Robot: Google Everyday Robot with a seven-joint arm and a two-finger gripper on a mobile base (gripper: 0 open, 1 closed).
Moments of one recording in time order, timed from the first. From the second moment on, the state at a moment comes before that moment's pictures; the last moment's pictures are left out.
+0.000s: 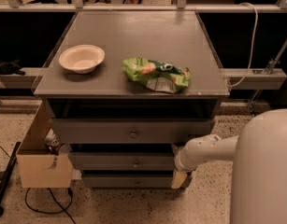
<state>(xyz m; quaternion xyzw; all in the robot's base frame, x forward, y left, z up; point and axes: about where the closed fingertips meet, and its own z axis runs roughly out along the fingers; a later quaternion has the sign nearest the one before) 0.559 -0.138 0.414 -0.68 0.71 0.00 0.19</state>
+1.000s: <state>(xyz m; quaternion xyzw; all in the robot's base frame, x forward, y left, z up) 0.587 -0.119 0.407 -0.66 0.71 0.01 0.24</state>
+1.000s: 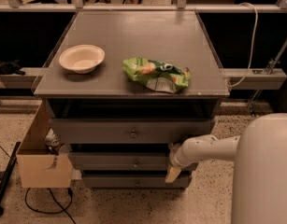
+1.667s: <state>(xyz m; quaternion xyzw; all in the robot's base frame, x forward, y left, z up) 0.590 -0.119 0.401 -0.67 0.70 0.00 0.23</state>
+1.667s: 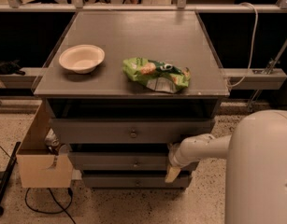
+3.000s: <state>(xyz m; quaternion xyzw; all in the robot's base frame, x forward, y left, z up) 0.590 -0.115 0.403 -0.67 0.70 0.00 0.23</state>
